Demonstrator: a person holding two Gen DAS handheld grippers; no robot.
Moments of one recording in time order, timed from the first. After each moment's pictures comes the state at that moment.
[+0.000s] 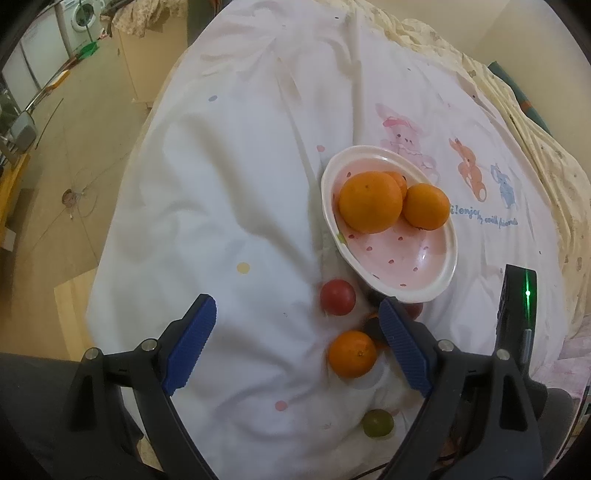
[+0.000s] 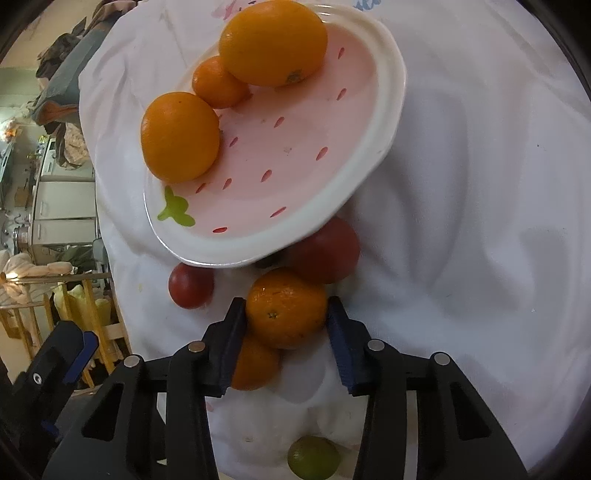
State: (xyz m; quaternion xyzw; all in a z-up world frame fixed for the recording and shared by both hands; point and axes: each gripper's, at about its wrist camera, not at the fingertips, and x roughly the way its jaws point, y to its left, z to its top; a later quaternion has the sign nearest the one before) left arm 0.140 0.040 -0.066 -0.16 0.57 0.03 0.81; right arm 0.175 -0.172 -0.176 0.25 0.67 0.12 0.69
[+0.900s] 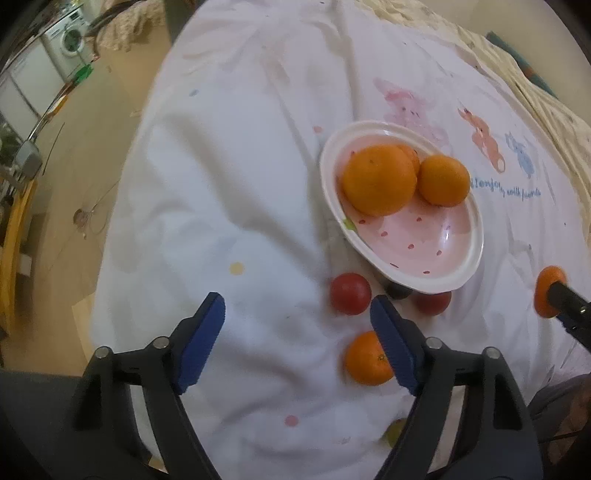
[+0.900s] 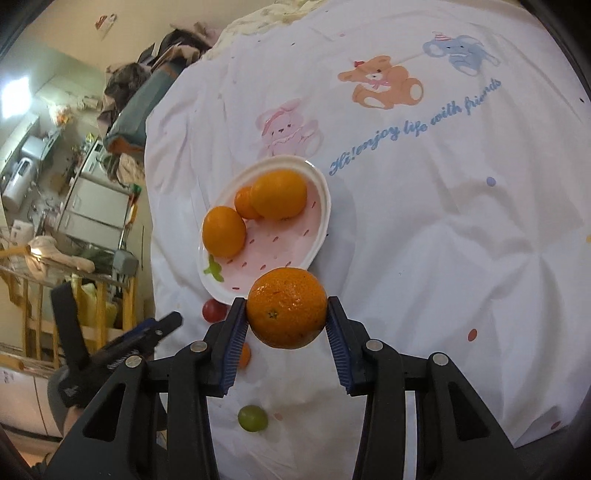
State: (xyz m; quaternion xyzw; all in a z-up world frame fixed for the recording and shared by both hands) left arm 0.150 0.014 -0.094 -0.08 0.59 0.03 0.80; right arm 0.171 -0.271 -0.075 0.23 0.56 0.17 0.78
